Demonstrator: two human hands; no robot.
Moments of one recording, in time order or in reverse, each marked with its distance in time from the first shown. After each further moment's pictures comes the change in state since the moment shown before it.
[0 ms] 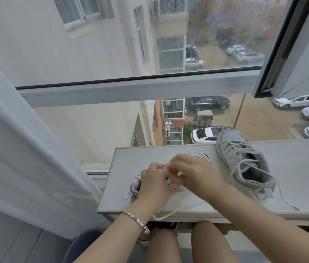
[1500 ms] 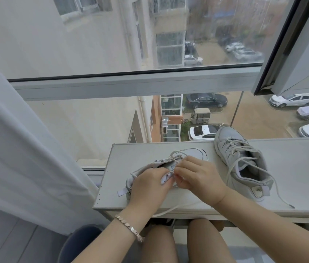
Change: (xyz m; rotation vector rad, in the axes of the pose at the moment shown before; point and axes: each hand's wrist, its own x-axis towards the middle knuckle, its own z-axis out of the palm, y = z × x) left_hand -0.017 -0.002 0.001 -0.047 0.176 0.083; right_hand -0.022 0.014 0.005 -0.179 0.065 -0.130
